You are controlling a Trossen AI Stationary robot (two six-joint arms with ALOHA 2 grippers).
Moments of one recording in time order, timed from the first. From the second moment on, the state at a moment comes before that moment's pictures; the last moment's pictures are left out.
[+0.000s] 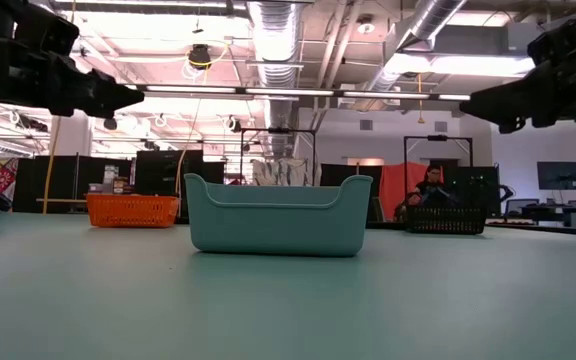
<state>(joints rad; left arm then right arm) 0.09 0.11 0.01 0.15 0.04 0.22 -0.11 0.03 0.01 0.02 0.05 -0.06</state>
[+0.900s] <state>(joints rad) 0.09 0.12 0.01 0.03 0.01 0.18 -0.09 0.03 0.01 0.03 0.05 -0.05</state>
